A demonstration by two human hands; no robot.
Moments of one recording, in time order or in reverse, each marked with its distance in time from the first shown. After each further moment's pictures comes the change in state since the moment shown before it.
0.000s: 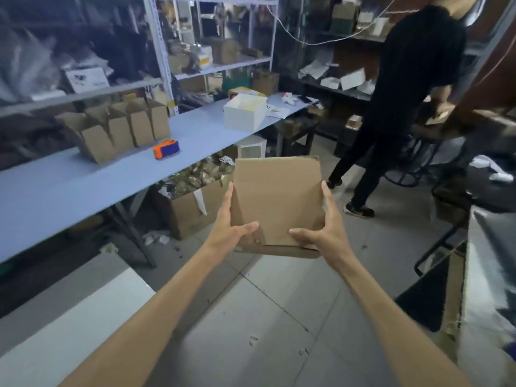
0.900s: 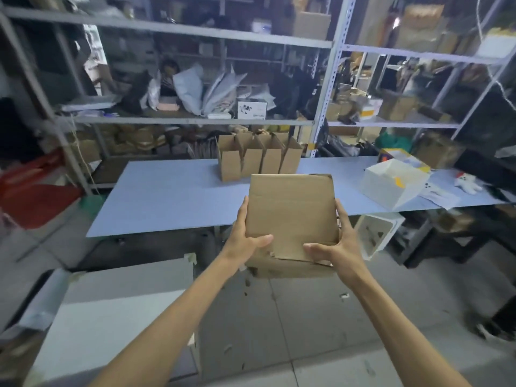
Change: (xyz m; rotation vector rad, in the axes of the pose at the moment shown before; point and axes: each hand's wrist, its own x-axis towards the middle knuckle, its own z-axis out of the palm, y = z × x) left_hand 0.178 -0.001 -0.160 -0.065 0.629 -0.029; right_hand 0.322 0.004 0.198 0.201 -0.659 -0.134
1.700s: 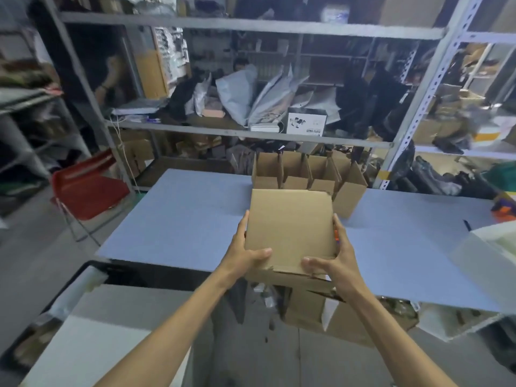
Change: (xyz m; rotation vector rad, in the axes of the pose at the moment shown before) left_hand 0.263 -0.039 -0.037 0.122 0.264 -0.134; right_hand 0.324 0.115 0.029 0.036 -0.277 0.075
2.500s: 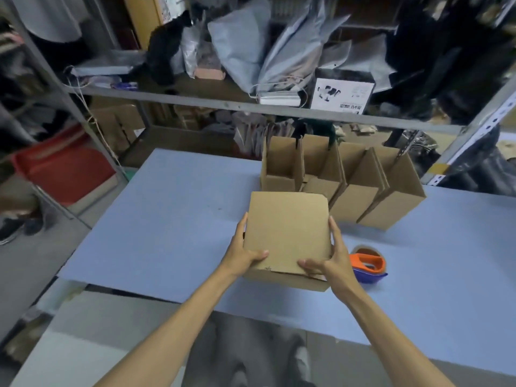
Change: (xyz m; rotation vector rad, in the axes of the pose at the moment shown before) left_hand 0.226 -0.084 -0.042 -0.054 0.039 -0.254; right_hand 0.213 0.102 0.047 0.031 -0.085 0.265
